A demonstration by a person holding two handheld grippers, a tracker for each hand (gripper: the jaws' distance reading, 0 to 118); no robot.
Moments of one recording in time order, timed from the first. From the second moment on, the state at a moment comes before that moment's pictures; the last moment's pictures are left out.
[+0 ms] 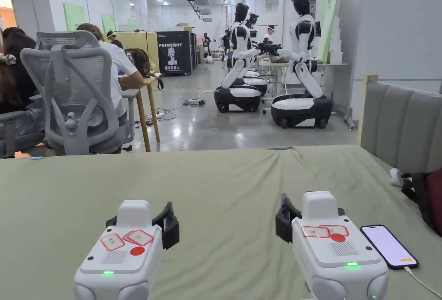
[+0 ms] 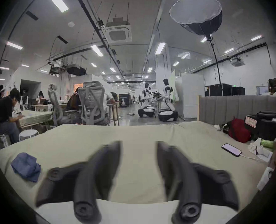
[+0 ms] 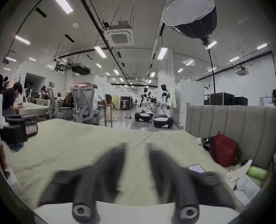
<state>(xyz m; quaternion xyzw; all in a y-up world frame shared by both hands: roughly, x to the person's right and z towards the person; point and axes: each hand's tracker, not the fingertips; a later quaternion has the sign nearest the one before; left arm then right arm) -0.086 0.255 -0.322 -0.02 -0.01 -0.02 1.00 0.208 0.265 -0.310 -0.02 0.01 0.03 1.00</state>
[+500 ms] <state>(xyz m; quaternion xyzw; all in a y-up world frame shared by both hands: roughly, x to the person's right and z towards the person) -0.117 0.242 -0.317 0.00 0.01 0.02 1.00 0.195 0.261 -0.299 -0.01 0.01 0.04 1.00</state>
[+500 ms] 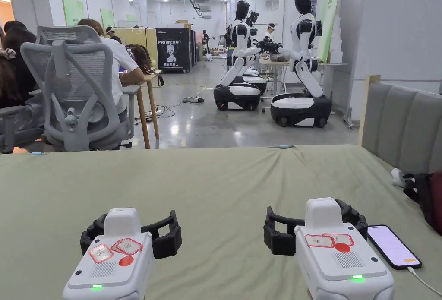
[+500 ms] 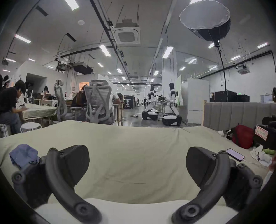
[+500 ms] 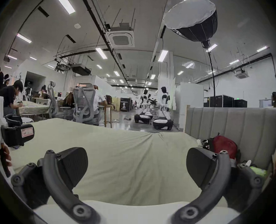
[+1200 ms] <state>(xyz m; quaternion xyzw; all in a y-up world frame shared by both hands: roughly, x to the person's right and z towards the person) -0.112 0.238 -0.321 -0.01 0.01 0.00 1.00 0.189 0.266 -0.310 -0.03 -0.01 0.01 1.00</state>
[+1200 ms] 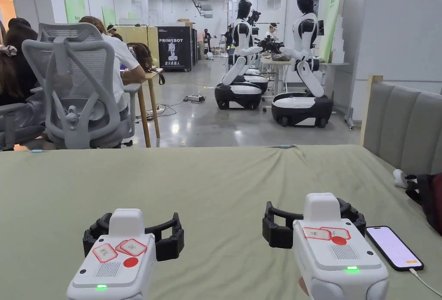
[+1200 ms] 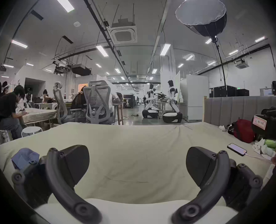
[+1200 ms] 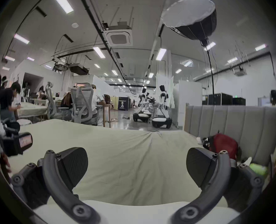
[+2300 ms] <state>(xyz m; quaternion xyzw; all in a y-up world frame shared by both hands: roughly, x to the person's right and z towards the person) -0.103 0.233 -0.323 -0.03 0.00 -0.03 1.00 0.194 0.276 -0.309 -0.08 -0.01 -0.03 1.00</state>
